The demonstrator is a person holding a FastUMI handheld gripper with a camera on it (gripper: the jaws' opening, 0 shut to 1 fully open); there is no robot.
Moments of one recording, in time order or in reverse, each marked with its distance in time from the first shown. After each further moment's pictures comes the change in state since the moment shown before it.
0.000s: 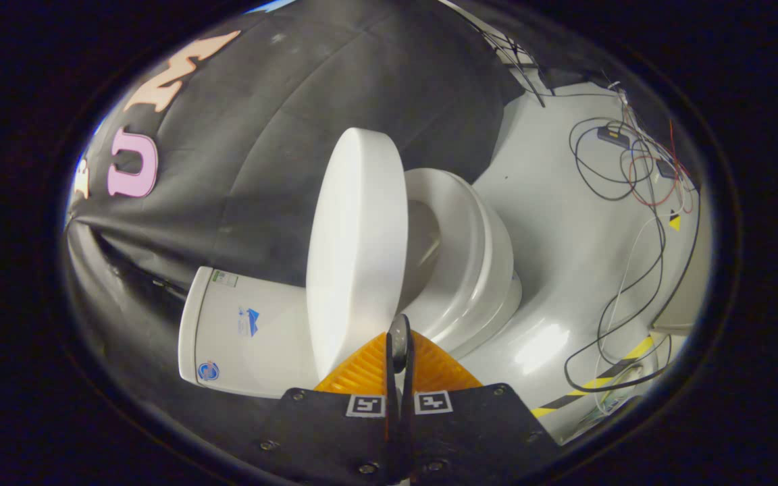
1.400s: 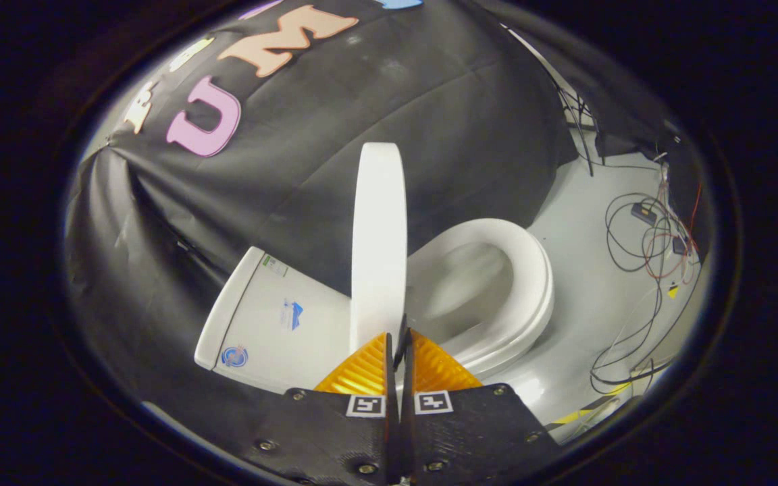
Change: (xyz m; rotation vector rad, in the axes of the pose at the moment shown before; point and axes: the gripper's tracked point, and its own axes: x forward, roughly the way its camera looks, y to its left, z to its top) arm -0.051 0.113 -0.009 -0.258 -0.164 0.065
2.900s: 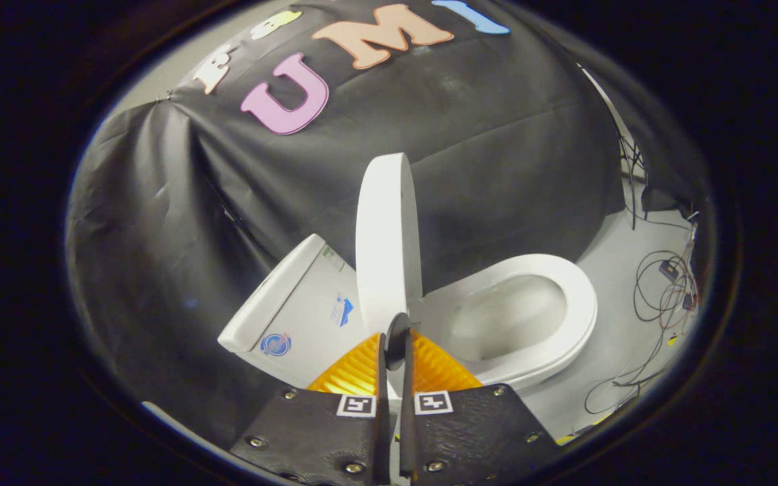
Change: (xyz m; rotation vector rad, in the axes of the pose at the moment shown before) arm -0.011 0.100 -0.015 -0.219 -0.092 0.117
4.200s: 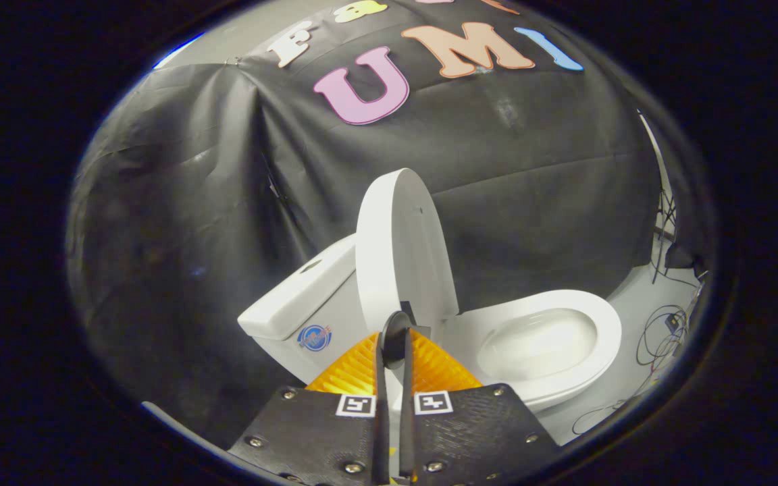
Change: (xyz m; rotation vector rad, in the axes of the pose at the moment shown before) arm 0.009 0.084 -0.018 -0.198 -0.071 0.107
